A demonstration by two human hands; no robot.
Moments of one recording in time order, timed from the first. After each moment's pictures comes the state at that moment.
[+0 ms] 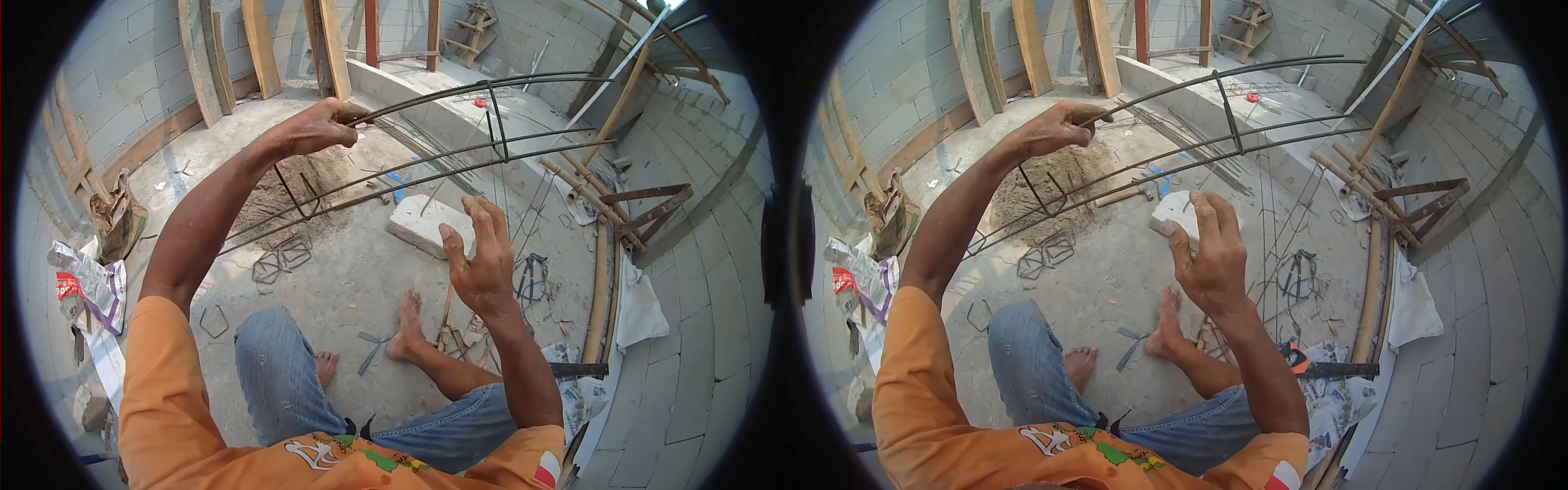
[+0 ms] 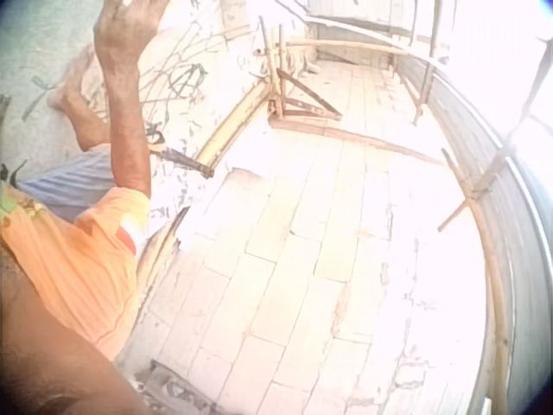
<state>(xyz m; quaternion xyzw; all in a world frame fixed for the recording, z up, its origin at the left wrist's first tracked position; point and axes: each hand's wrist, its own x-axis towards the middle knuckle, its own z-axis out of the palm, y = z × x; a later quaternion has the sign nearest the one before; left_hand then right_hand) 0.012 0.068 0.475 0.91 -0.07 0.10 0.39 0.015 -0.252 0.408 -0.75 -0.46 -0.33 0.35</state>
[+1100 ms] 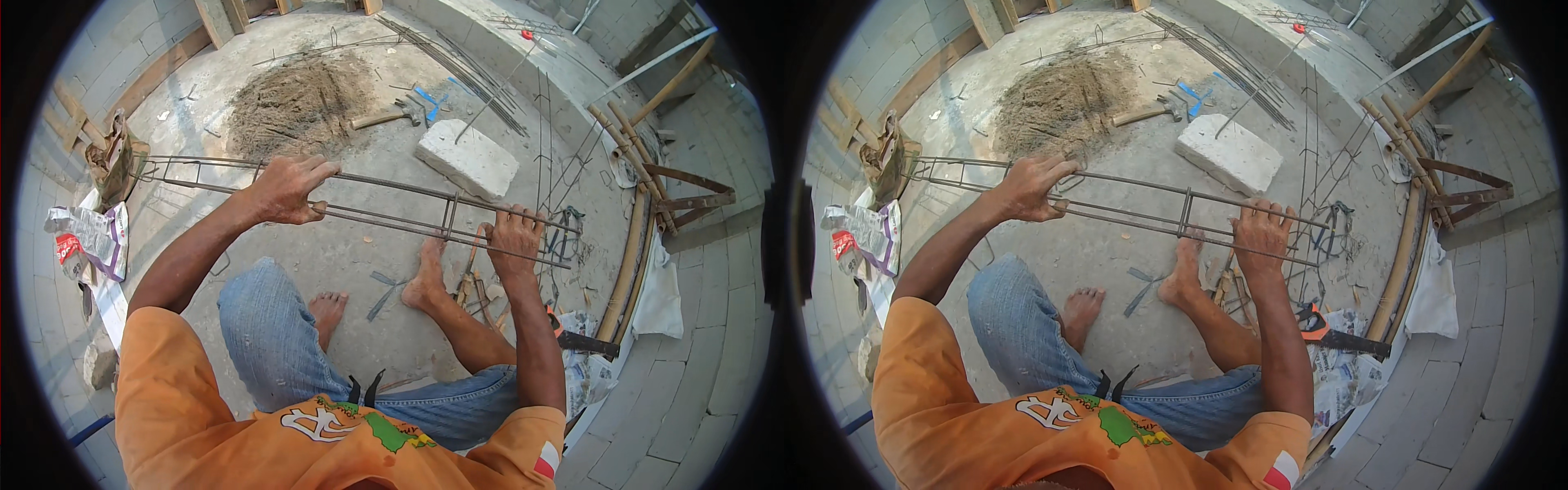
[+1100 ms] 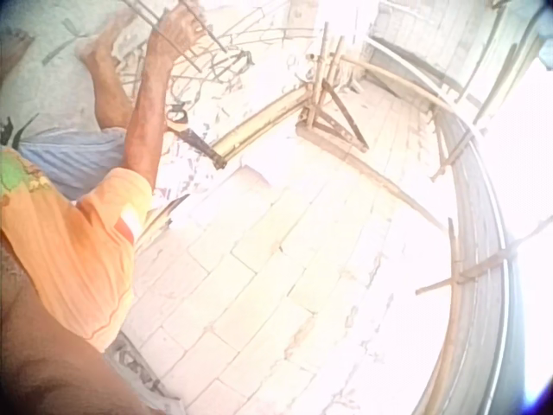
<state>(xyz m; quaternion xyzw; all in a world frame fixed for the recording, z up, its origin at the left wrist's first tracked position) -0.071 0.077 0.277 0.98 -0.13 0.10 0.05 0.101 -0.291 0.227 -0.89 -0.37 -0.27 -0.08</state>
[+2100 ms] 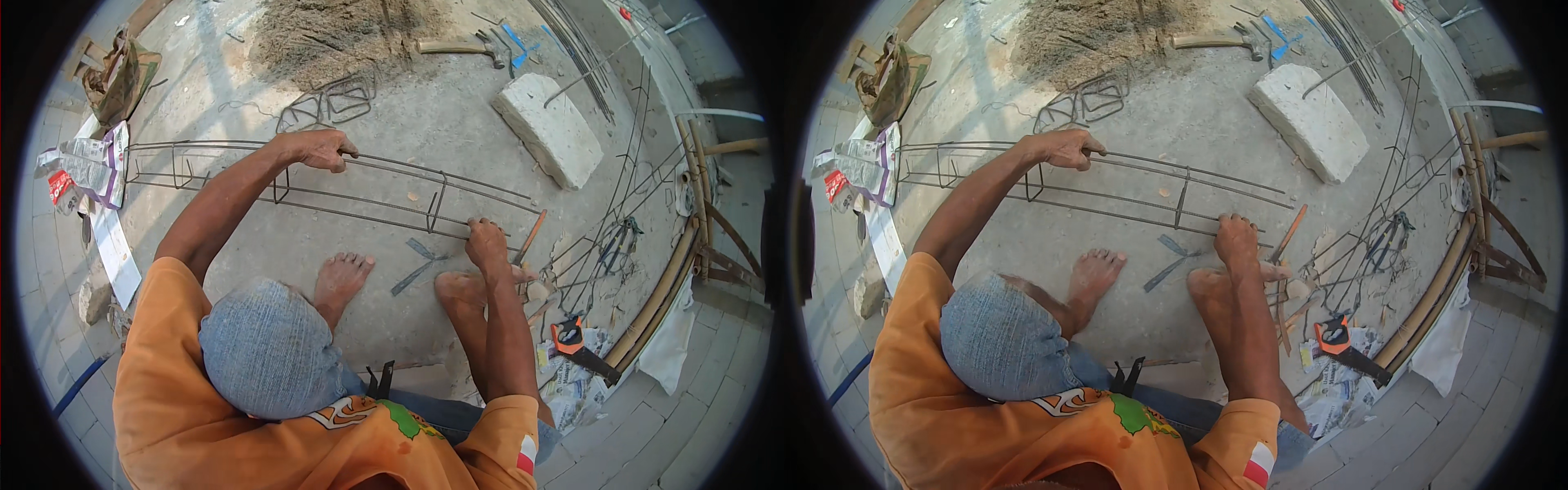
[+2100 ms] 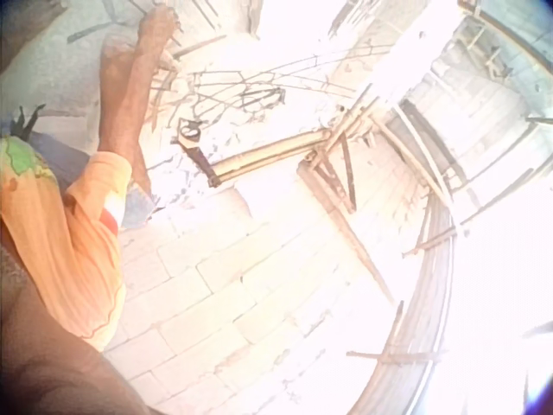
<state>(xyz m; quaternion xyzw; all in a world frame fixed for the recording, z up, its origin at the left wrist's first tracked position) -0.043 0.166 0.065 0.88 0.07 -0.29 0.38 0.094 -0.216 0.002 -0.89 -0.42 0.17 -0.03</state>
